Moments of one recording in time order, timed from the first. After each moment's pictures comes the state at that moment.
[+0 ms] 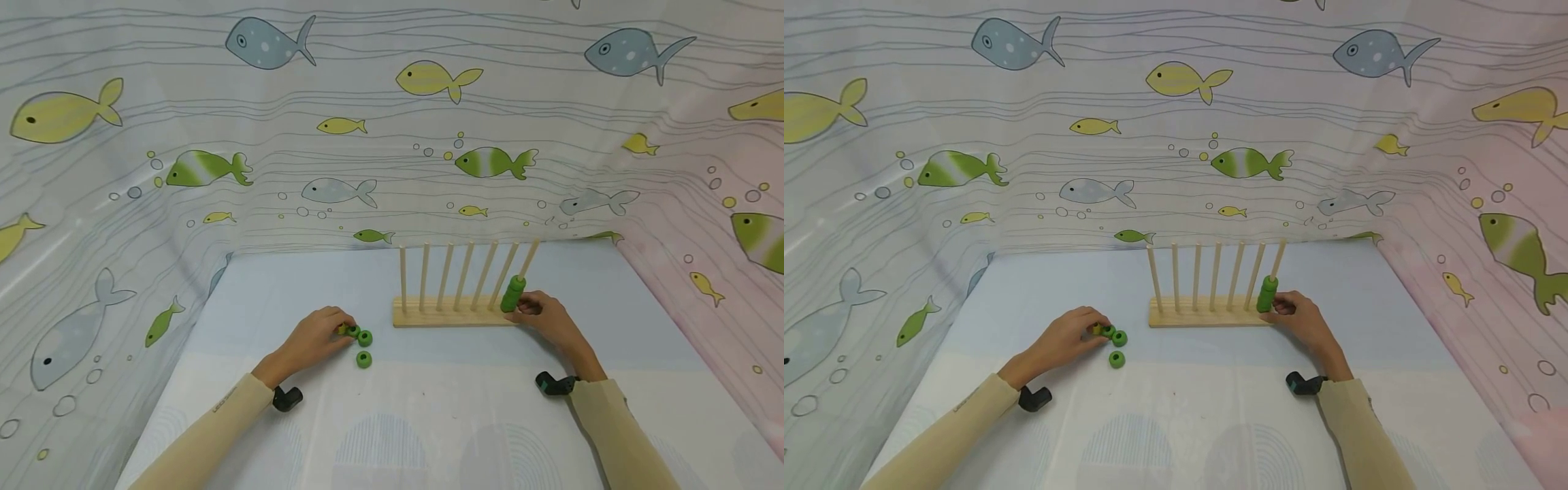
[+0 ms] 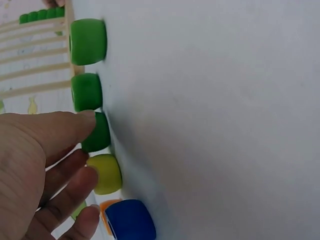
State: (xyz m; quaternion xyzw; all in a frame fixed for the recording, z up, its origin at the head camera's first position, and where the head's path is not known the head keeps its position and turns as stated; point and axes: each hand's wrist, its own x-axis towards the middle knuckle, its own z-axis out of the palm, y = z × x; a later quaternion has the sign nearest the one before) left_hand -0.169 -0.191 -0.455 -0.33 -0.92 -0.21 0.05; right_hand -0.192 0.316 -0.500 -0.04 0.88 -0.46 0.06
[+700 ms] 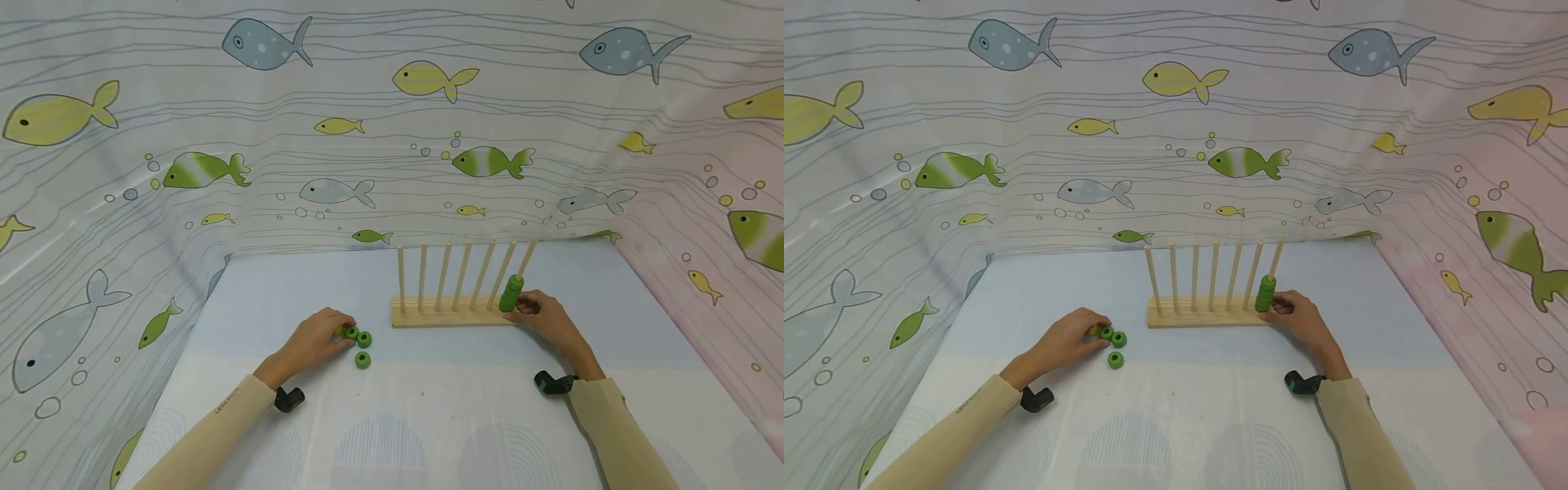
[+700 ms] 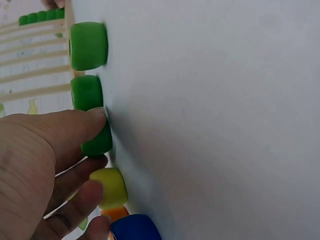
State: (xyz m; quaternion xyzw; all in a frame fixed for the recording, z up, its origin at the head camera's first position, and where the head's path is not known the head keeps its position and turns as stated) left_hand -0.168 -0.185 -0.460 -0.29 -0.94 -0.18 0.02; right_hand -0.190 0.316 -0.498 -0.05 0.88 -0.46 0.05
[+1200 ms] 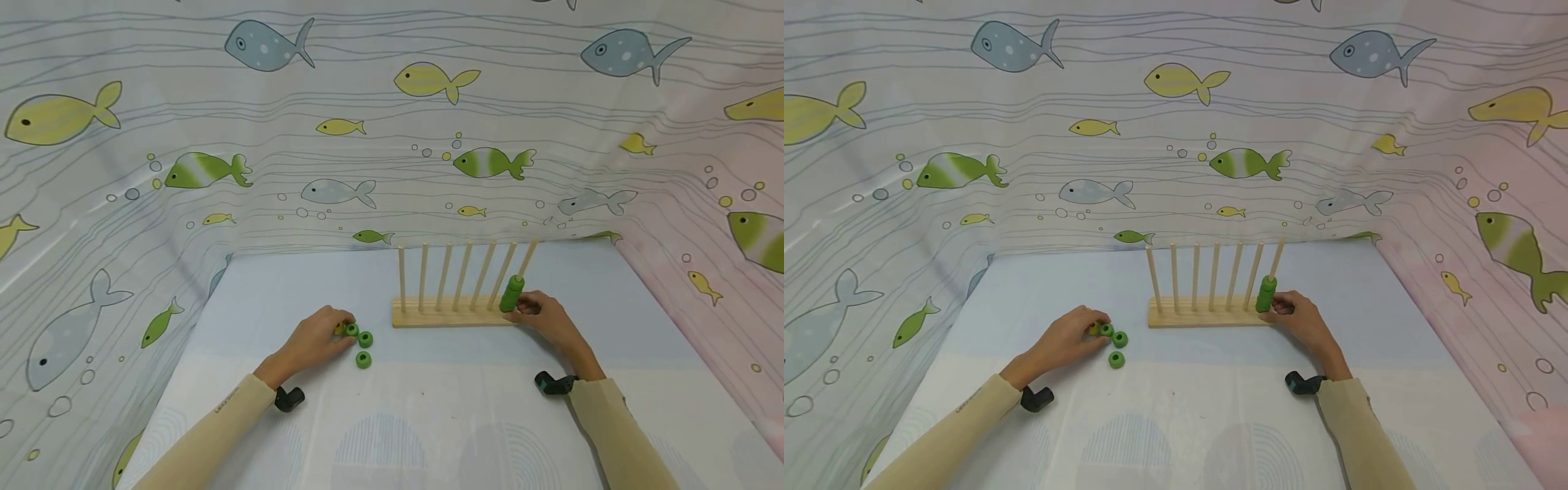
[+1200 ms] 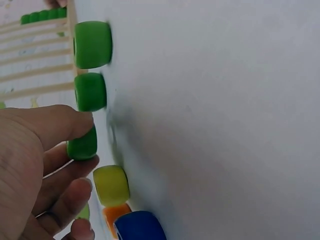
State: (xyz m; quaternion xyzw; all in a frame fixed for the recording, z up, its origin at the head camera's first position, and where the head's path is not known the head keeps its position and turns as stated) left_hand -0.168 -0.186 -0.456 -0.27 -0.94 -0.20 0.01; right_hand -0.189 0.314 -0.497 -0.04 0.88 -0.46 0.06
